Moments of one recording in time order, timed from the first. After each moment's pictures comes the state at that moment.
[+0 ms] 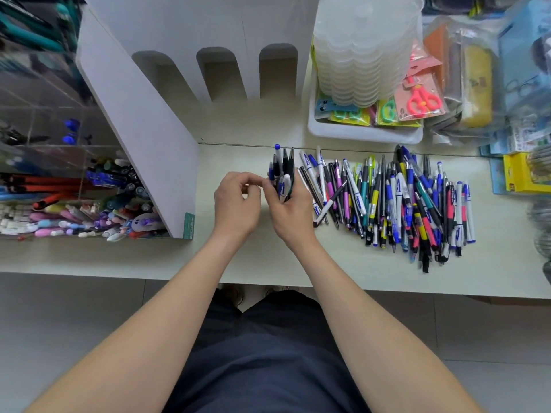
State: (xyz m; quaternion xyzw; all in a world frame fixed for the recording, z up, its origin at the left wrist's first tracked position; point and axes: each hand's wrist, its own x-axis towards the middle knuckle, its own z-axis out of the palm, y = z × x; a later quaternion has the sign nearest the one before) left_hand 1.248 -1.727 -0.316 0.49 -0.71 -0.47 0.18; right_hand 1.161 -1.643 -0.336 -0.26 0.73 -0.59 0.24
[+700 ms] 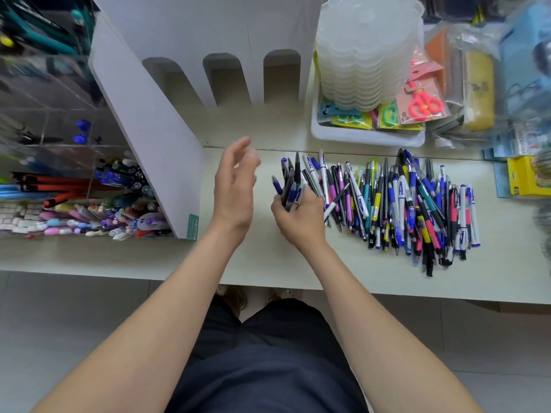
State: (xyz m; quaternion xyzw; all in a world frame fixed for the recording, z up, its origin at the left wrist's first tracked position) left_hand 1.237 -1.725 -0.269 0.47 -0.55 -0.64 0.25; right_hand 1.153 -1.628 -0.343 -0.26 0.81 -0.45 0.26
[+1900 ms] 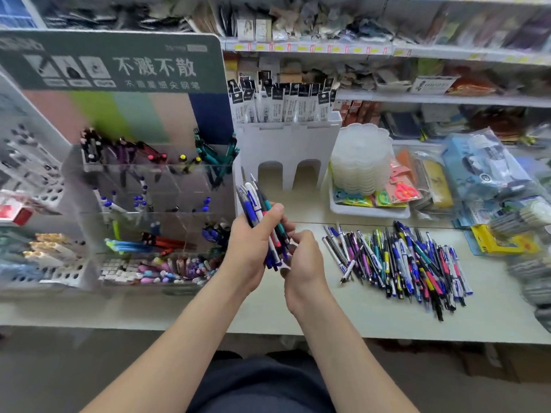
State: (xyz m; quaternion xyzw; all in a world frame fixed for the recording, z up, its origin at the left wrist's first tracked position) left_hand 1.333 -1.748 -0.136 0.38 -0.41 -0.78 0.27; right_hand 1.283 -1.672 -0.140 0.09 0.61 -0.66 0.42
